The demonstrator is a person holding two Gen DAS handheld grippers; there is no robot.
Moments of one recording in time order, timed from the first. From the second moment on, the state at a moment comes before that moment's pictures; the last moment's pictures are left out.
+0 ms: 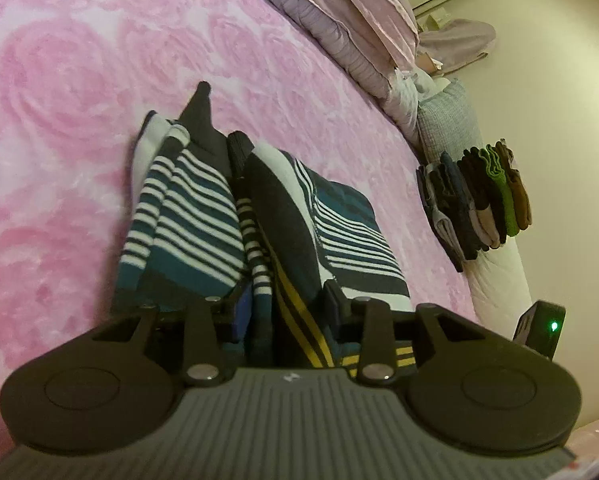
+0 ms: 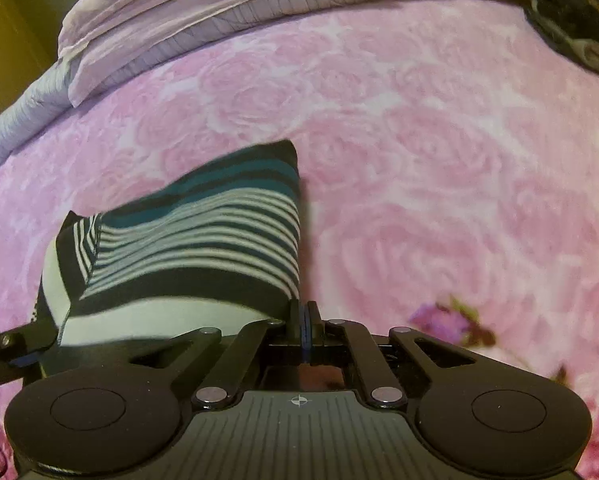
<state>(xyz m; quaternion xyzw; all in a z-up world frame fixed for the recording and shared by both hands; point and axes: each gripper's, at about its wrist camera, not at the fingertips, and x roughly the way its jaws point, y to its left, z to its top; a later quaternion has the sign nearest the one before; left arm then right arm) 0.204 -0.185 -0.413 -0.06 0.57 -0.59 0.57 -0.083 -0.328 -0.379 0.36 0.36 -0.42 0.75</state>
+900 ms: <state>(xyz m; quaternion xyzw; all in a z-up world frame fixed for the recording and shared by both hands) 0.226 -0.147 -0.384 0.02 0.47 -0.55 0.69 -0.005 -0.301 -0.358 0.25 0.39 -0.38 0.80</state>
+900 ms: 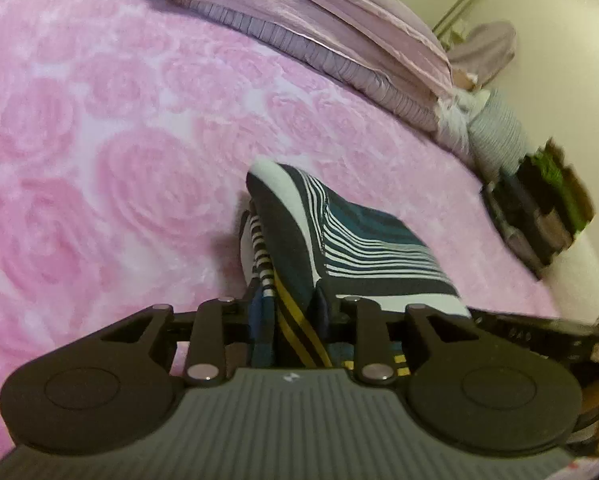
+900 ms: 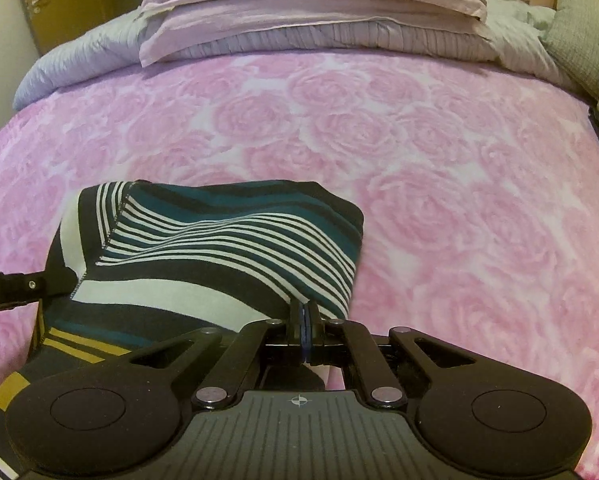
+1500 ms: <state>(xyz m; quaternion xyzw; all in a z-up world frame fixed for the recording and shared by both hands) 0.181 0.000 -0.344 -0.03 0.48 -0.53 0.70 -0.110 -0.156 -0.312 0.13 0.29 -0.28 0.90</state>
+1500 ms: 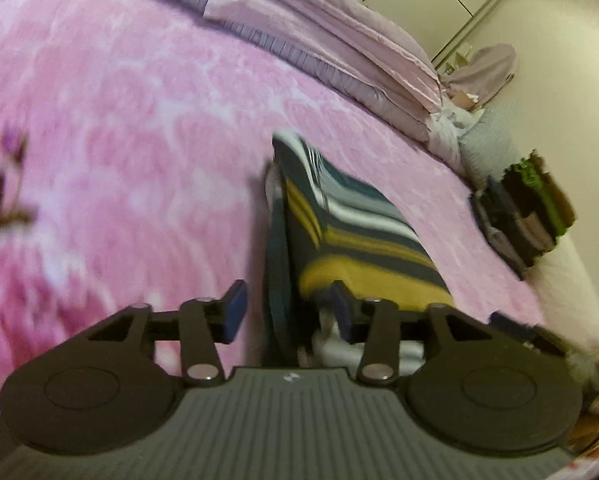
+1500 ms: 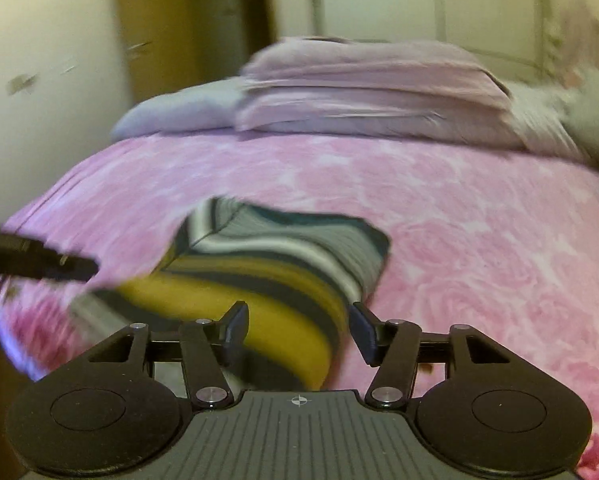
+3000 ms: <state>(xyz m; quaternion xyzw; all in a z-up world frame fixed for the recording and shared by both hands) 0.056 0.010 -0.324 0.11 0.42 -0.47 0.77 -0.143 -0.136 -0.318 0.35 0.24 -0.32 0.85</state>
